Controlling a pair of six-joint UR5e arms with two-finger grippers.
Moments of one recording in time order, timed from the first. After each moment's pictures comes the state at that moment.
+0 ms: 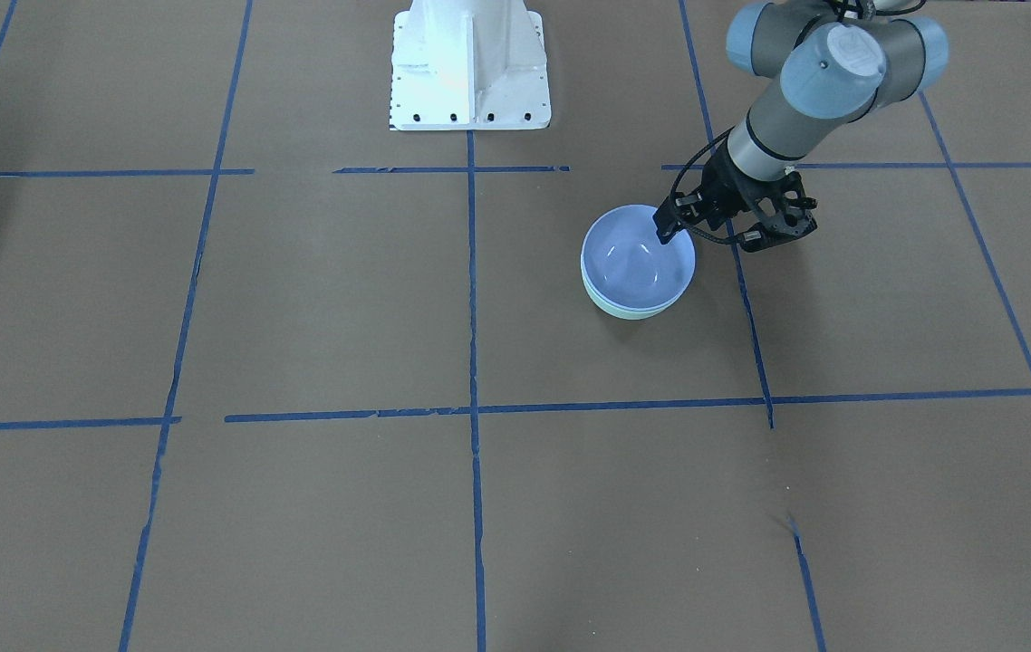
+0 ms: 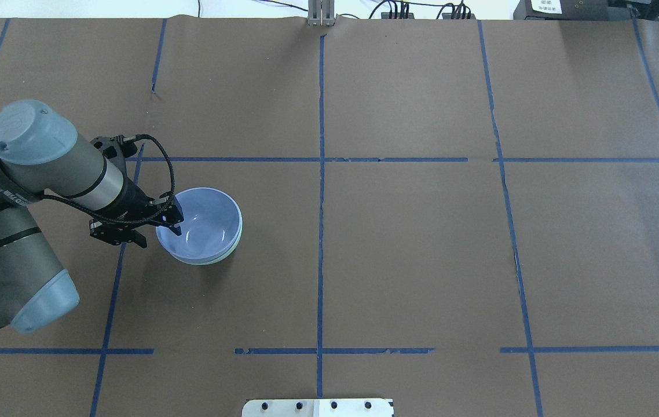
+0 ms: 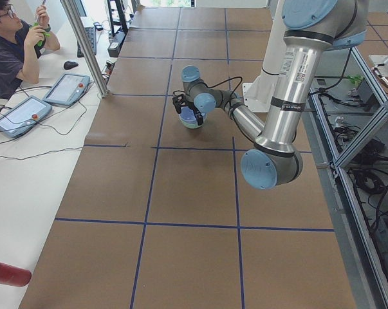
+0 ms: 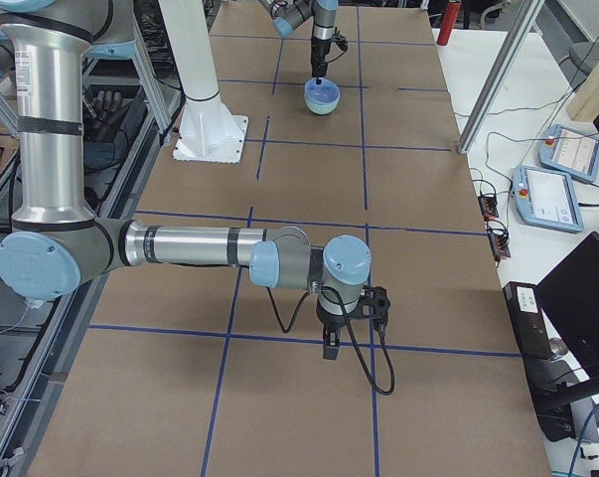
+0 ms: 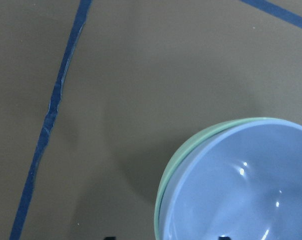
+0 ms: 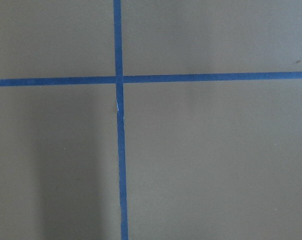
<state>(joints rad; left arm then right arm) -0.73 -1.81 -1.93 -1.75 -2.20 -1.38 1.58 -1.62 1.64 -1.63 2.28 0.02</state>
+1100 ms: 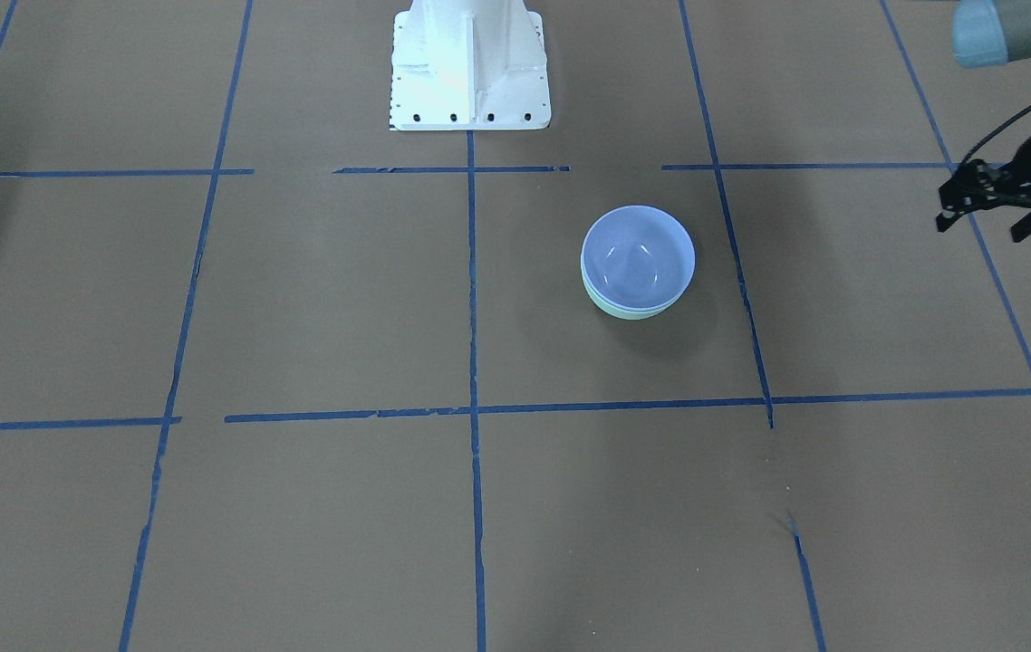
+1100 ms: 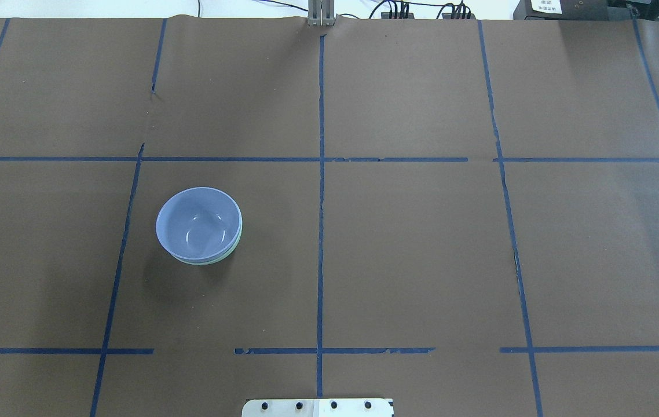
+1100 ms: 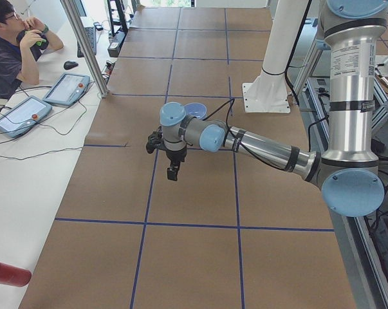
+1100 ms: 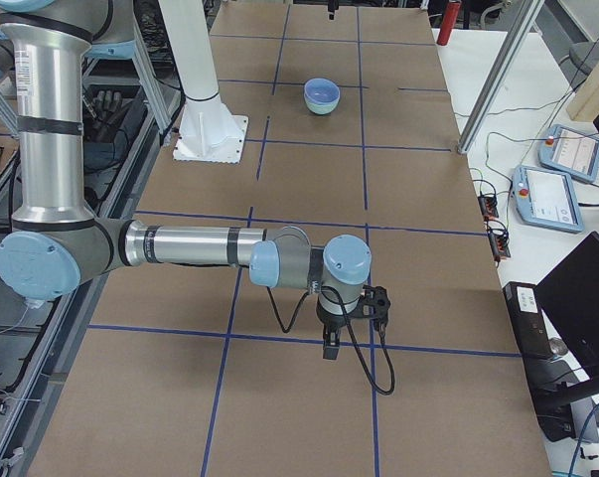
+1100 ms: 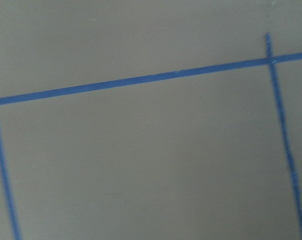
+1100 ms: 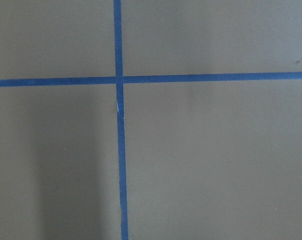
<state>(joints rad) -1.32 -1.50 -1.90 -1.57 -2.28 -0.10 1.58 -1.62 1.64 -1.63 2.28 0.02</state>
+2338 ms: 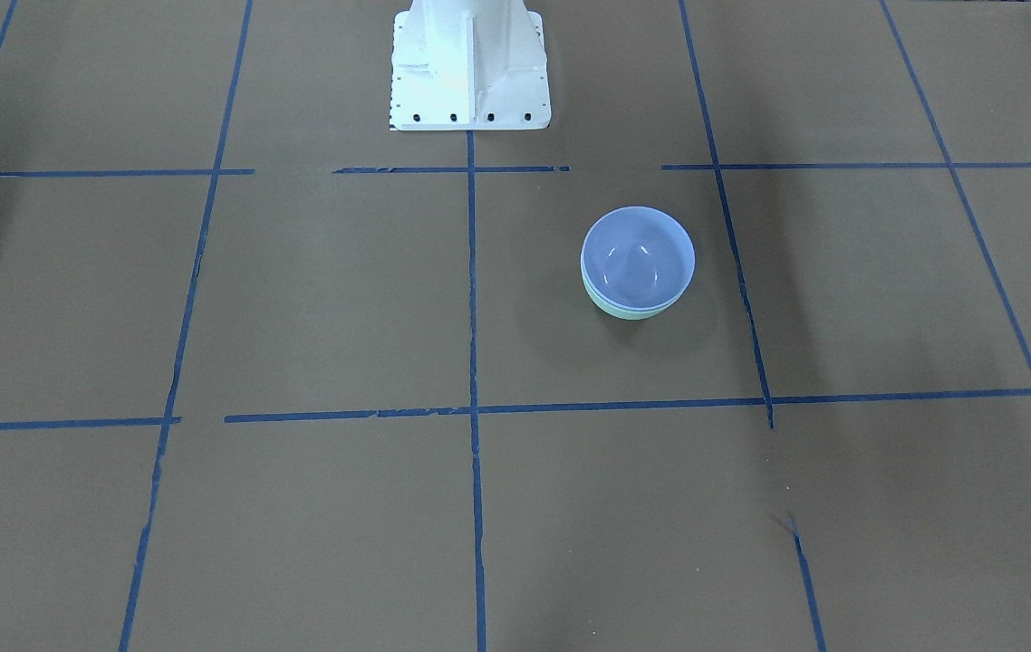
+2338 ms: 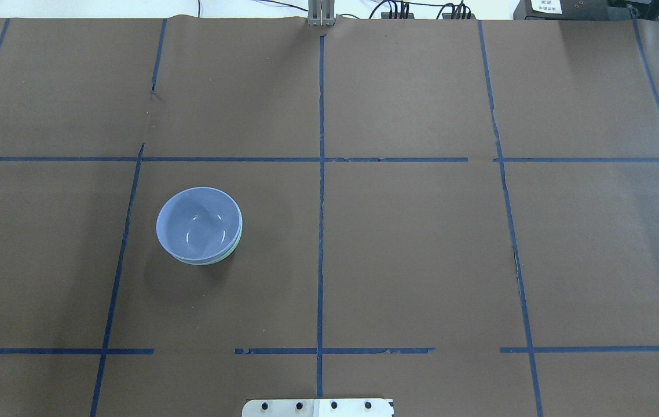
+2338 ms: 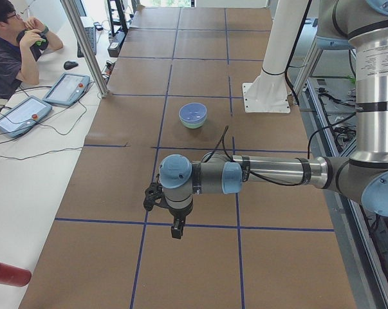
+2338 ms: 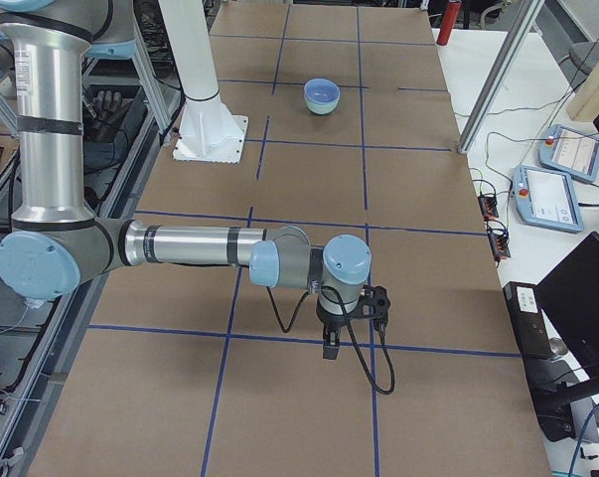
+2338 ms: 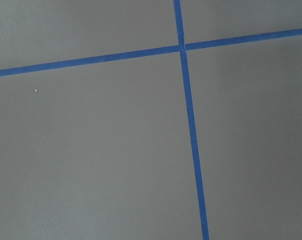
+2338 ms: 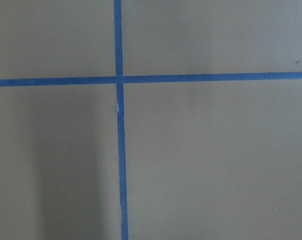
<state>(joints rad) -1.61 -1.44 -1.73 -1.50 -2.35 0.19 1.58 -1.62 1.64 -1.63 2.28 0.02</state>
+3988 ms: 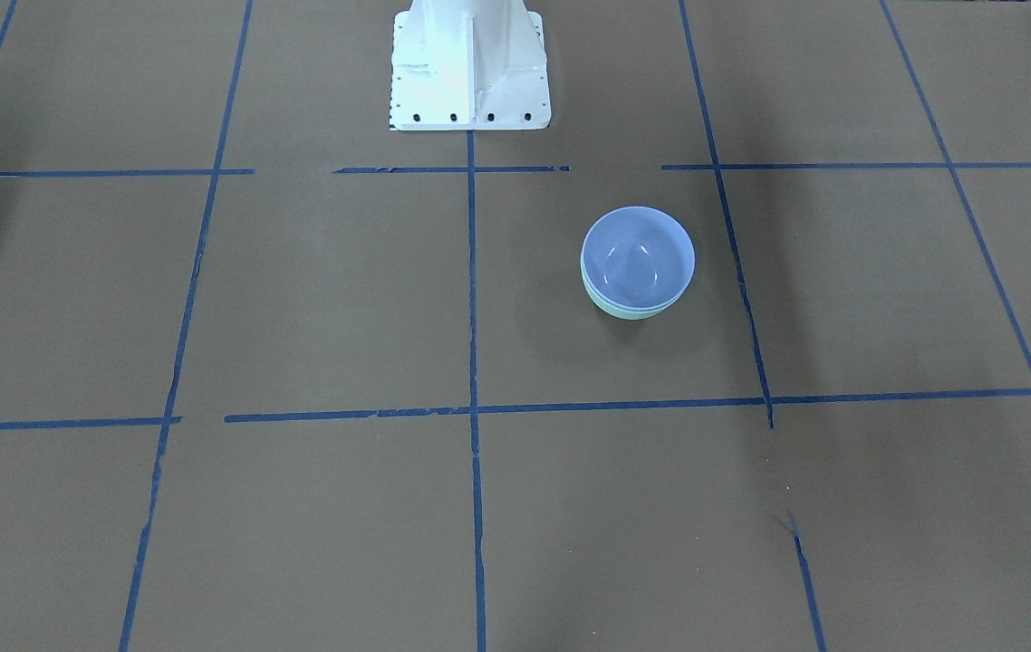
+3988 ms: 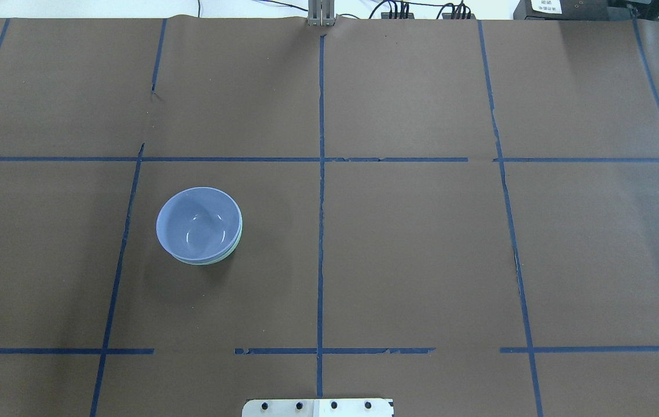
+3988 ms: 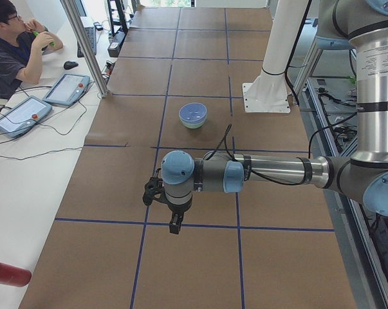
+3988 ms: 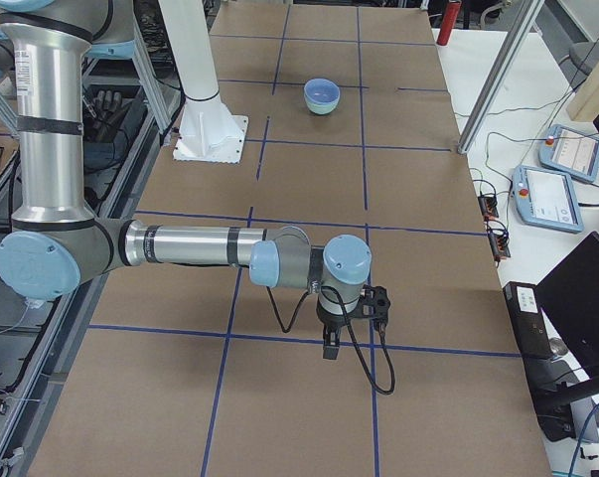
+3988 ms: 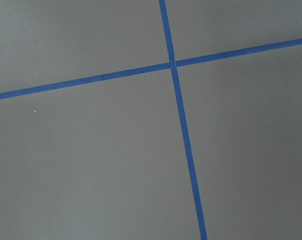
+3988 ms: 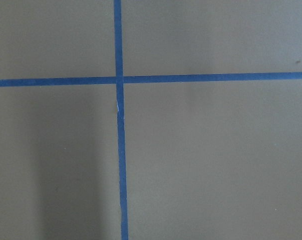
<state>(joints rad) -1.62 -1.44 -1.75 -1.54 -2.35 0.20 1.58 -1.62 1.64 -1.63 2.28 0.02</state>
